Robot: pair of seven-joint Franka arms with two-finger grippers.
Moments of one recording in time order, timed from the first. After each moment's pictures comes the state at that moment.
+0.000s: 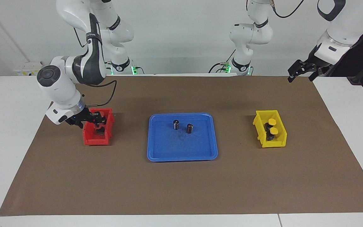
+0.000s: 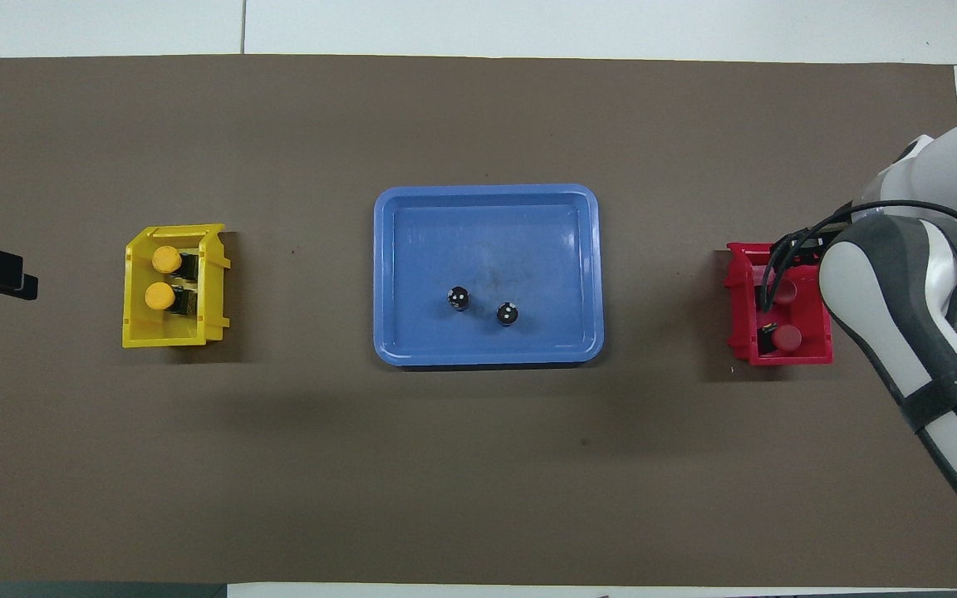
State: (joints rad) left arm -0.24 -0.09 0.24 -1.67 -0.02 1.50 -0.01; right arm 0.00 0.17 -0.04 -1.93 0.00 2.01 -0.09
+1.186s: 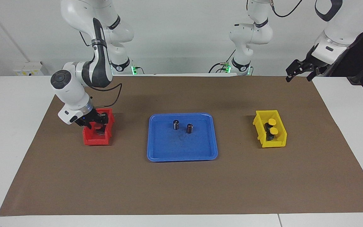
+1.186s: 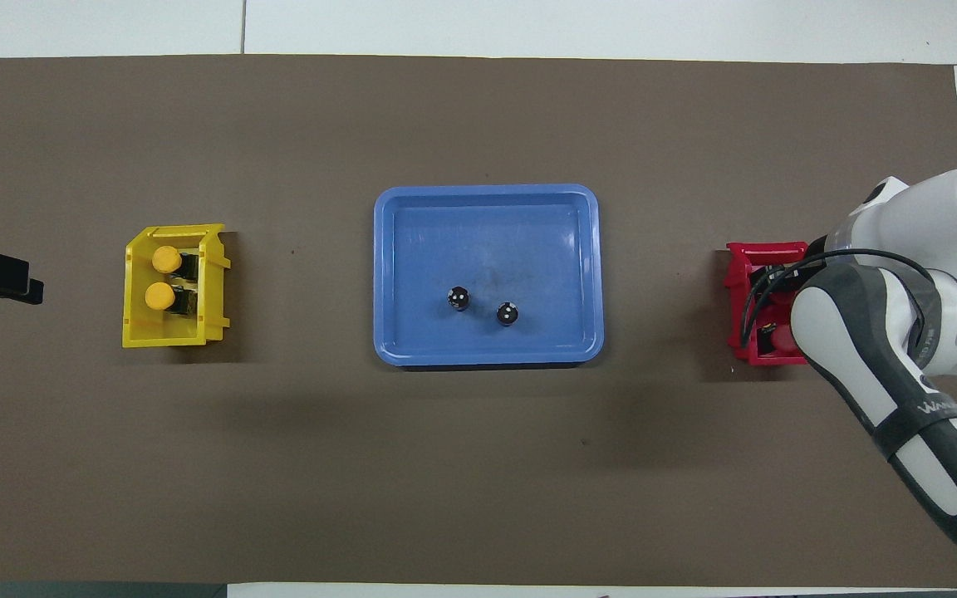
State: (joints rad) left arm -0.24 -0.10 0.23 -1.68 -0.02 1.50 -0.01; right arm 0.01 0.13 -0.04 -2.11 0.02 2.19 -0.13
